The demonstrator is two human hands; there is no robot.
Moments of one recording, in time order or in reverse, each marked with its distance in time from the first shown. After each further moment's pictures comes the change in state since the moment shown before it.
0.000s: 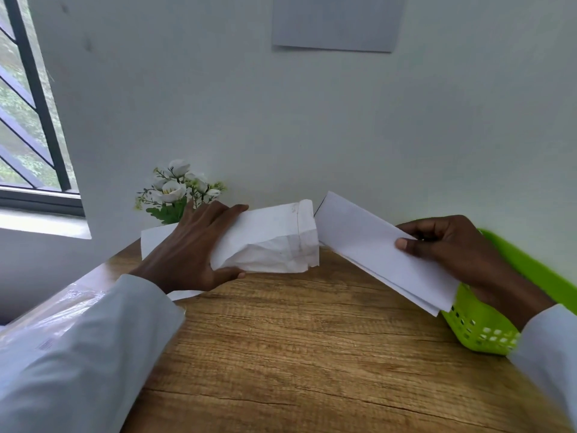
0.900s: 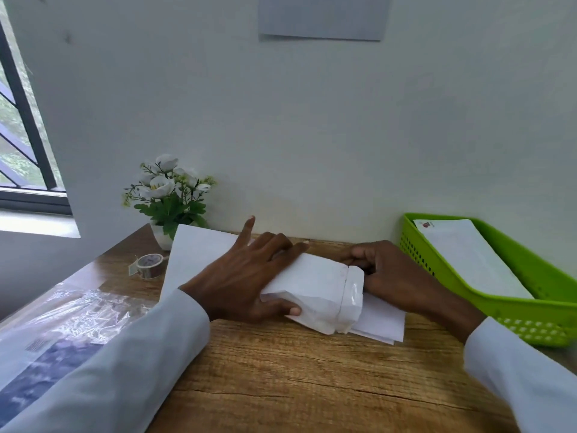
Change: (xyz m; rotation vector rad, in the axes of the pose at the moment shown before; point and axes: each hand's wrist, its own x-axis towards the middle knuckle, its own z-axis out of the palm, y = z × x) left_hand 0.016 0.072 0.035 0.038 -0.112 0.309; right_hand -0.015 0.003 0.059 -0.232 -0.326 -0.083
